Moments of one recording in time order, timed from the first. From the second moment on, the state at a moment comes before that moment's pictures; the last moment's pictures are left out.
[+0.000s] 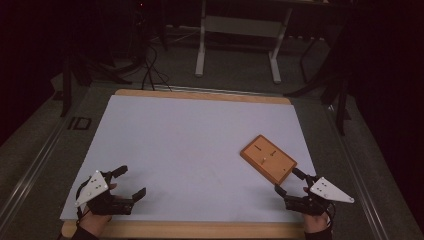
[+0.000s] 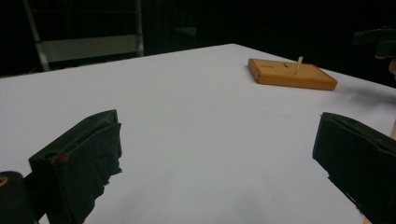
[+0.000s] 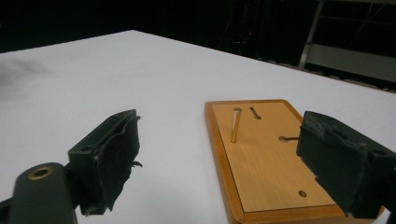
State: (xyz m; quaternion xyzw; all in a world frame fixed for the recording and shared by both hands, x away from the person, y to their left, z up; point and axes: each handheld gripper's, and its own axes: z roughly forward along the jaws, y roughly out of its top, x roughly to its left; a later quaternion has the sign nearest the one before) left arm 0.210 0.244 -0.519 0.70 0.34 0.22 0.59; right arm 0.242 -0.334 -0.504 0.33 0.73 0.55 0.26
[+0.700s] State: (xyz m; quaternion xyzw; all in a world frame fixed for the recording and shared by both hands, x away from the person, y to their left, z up) left arm 0.209 0.242 -0.519 0.70 0.34 0.22 0.59; right arm 0.246 -0.320 -0.486 0.30 0.75 0.52 0.26
